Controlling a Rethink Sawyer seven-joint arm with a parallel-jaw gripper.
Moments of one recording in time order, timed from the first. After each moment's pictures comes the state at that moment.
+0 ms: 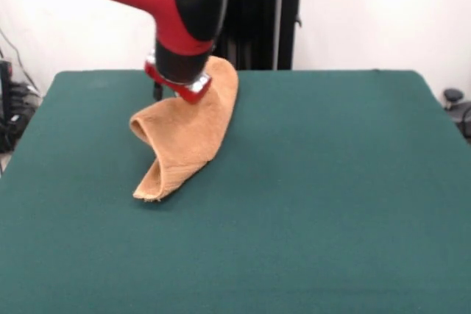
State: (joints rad) arm -0.22 -0.38 -0.22 1.61 -0.24 0.66 2.13
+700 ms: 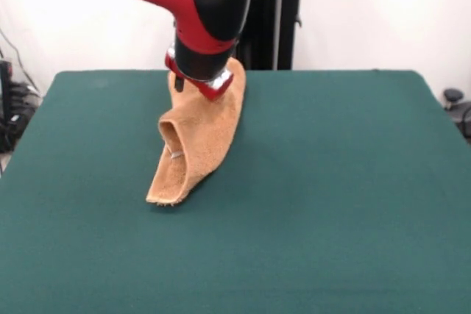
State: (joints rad) arm -0.15 -0.38 -0.26 1.56 -0.10 0.81 2.13
